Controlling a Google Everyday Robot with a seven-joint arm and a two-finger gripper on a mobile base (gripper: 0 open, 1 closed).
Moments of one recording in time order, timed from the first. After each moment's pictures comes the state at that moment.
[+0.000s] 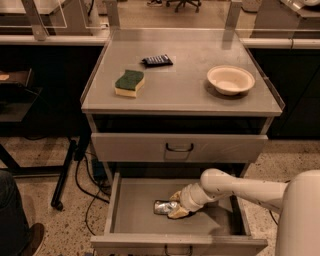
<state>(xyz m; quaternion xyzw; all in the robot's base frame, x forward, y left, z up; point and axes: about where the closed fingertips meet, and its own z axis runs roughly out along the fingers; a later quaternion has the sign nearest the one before) 0.534 -0.065 0.356 -0.67 0.68 0.20 0.23</state>
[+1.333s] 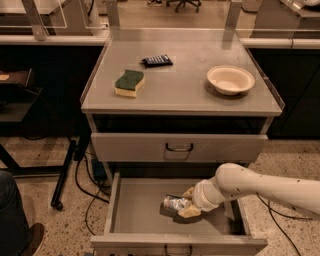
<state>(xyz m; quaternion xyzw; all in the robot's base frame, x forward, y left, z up) 0.497 -0.101 0.455 -0.61 0.75 0.17 0.22</state>
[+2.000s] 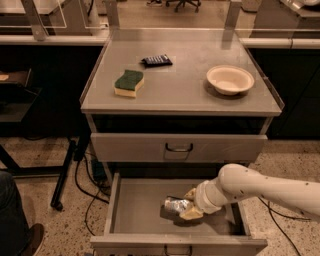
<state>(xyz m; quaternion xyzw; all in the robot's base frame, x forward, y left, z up) 0.484 -0.102 0.474 -0.61 0.74 0.17 0.22</state>
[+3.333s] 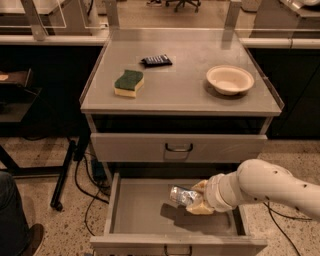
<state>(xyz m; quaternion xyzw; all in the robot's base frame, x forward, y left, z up) 0.455 -0.123 0.576 -0.59 0.76 0.12 0.25</state>
